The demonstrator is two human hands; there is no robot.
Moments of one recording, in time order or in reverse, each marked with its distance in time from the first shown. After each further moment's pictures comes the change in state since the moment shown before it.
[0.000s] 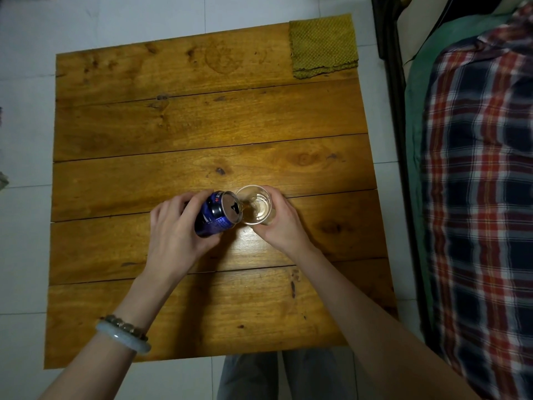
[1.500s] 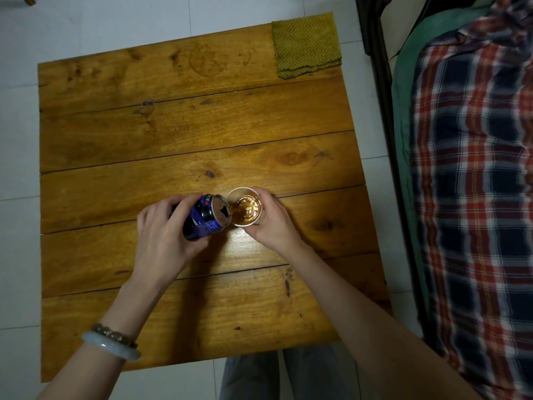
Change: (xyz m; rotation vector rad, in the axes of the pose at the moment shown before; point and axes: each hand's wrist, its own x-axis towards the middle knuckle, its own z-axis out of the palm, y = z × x) left_hand 0.002 -0.001 -0.007 0.018 -0.011 0.038; right_hand 0.003 0.002 -0.001 0.004 -0.005 -0.010
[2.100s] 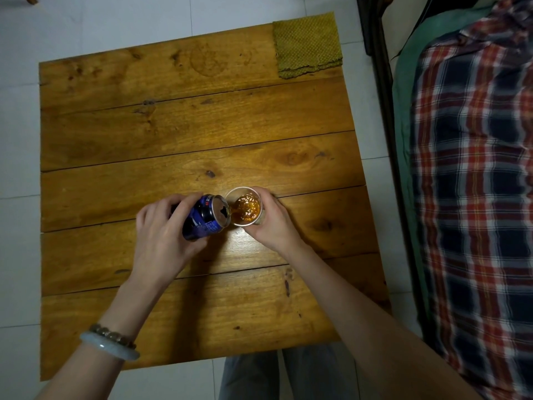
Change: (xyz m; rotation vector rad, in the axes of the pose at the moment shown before) left_hand -0.001 0.002 -0.002 0.021 0.010 0.010; right_hand 0.000 -0.002 -0.001 -0.002 -0.008 0.019
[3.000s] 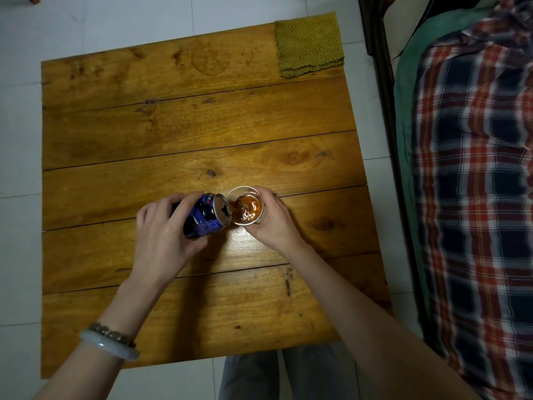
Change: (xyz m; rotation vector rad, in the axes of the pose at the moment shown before) left_hand -0.001 -0.001 -0.001 0.003 0.006 0.011; right_hand 0.000 0.000 0.001 -0.010 0.004 -0.009
